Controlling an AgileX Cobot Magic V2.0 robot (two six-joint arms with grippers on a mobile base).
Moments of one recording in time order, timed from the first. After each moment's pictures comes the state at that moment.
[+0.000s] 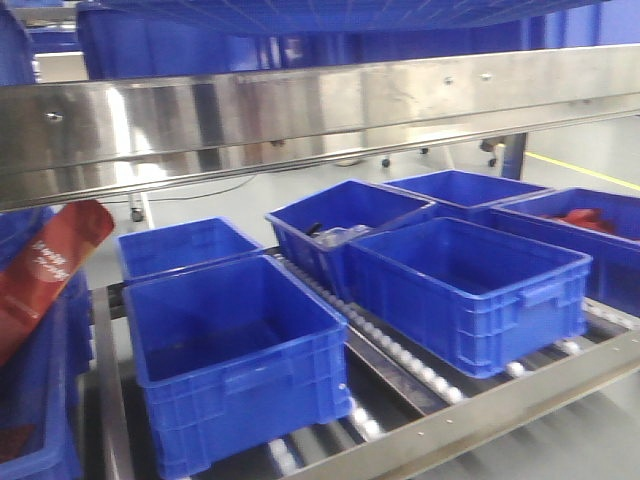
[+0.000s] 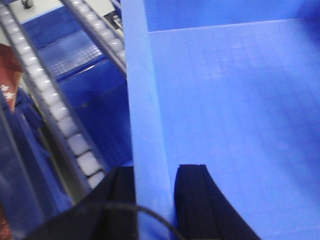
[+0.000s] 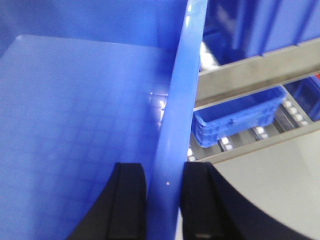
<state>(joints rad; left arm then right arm) -0.52 1.75 -2.22 0.34 1.31 -0.40 0.24 1.56 -2.01 0.07 1.21 0.03</state>
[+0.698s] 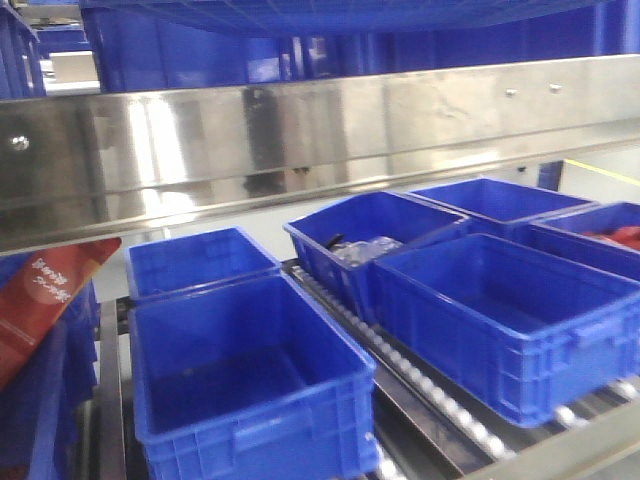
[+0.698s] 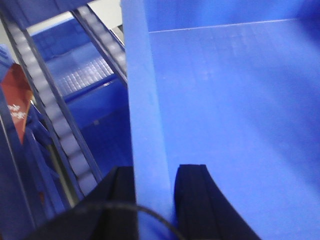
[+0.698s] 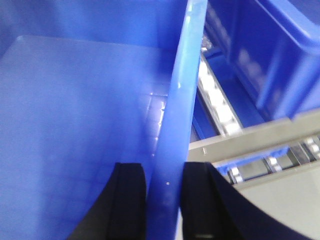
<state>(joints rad) -0.52 1.75 -2.22 0.34 1.31 -0.40 0.24 1.56 -2.01 0.07 1.21 0.03</state>
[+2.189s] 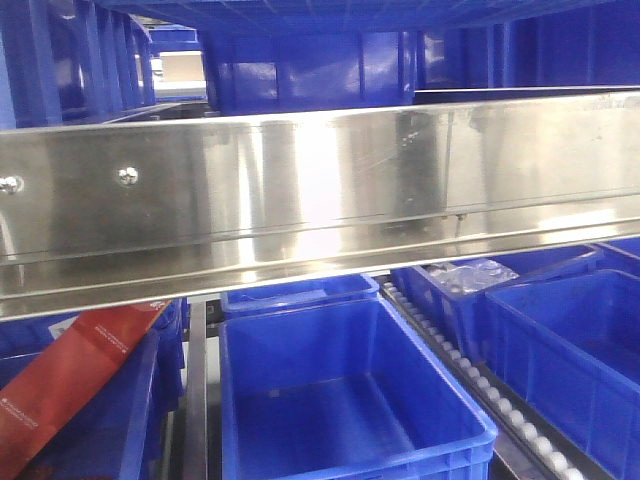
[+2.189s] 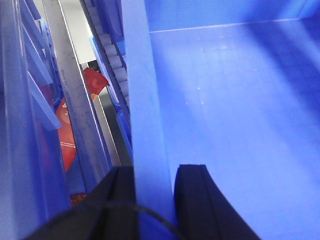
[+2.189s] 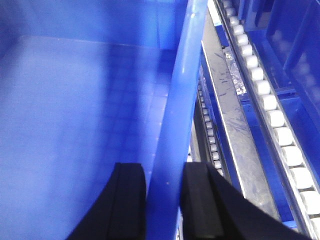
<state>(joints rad) -0.52 1.76 -2.22 0.35 1.31 -0.40 0.24 1.56 -2.01 0.07 1.20 0.03</state>
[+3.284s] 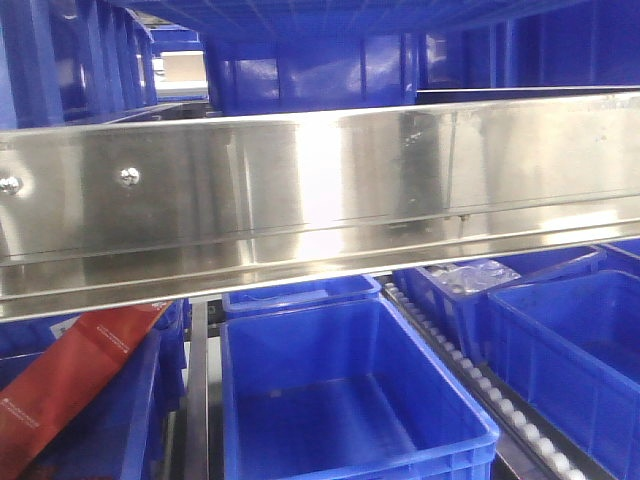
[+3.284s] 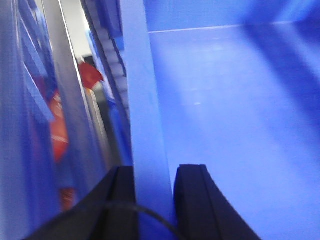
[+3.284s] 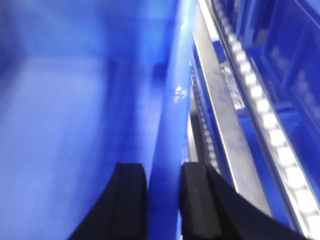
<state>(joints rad) -0.52 1.76 -2.21 0.32 1.30 -0.50 0.21 1.61 -2.01 0.08 1.11 0.02</state>
